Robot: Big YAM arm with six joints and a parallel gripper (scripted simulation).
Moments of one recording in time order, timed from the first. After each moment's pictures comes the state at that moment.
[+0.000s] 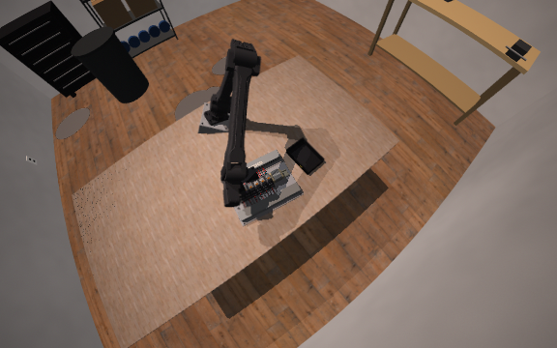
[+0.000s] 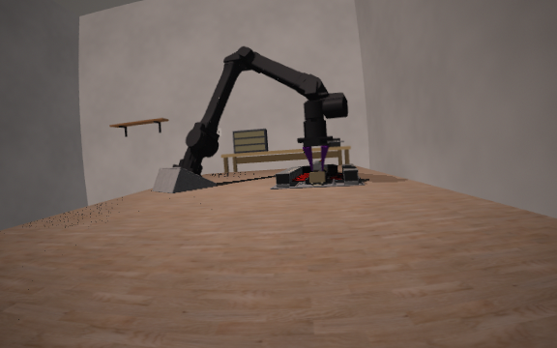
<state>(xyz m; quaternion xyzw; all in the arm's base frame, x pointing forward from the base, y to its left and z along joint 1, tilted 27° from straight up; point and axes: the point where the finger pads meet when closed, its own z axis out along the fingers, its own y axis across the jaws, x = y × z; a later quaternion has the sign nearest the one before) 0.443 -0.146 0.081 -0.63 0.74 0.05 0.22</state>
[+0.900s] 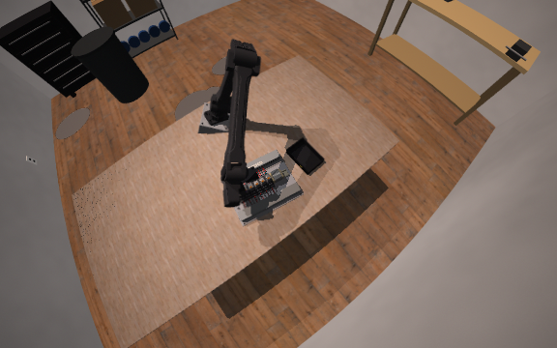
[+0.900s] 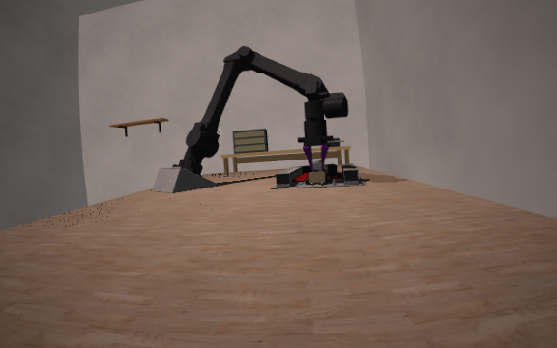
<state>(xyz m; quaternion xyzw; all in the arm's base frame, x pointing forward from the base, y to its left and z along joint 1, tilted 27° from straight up) 0.443 -0.147 0.082 -0.64 0.74 0.05 0.22</state>
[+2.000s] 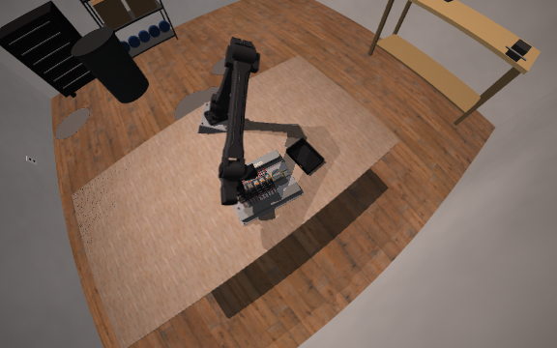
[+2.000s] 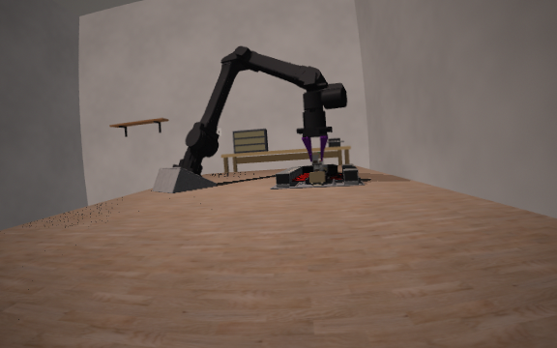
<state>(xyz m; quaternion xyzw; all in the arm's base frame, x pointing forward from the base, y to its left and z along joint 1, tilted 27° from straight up) 0.435 -0.156 0.106 -0.63 0.74 0.05 0.22</state>
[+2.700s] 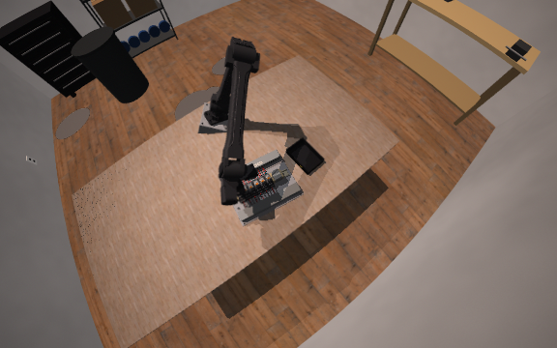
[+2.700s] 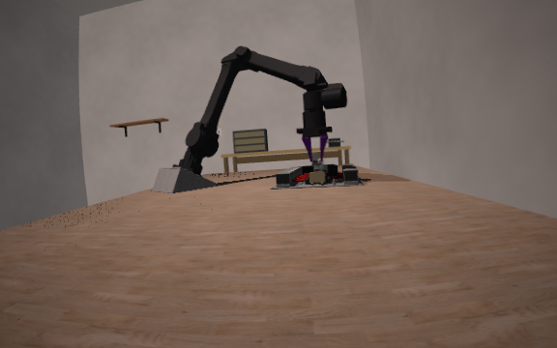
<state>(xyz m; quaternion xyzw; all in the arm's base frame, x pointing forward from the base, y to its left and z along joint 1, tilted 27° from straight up) 0.435 -0.156 0.106 -0.63 0.74 0.05 0.22</state>
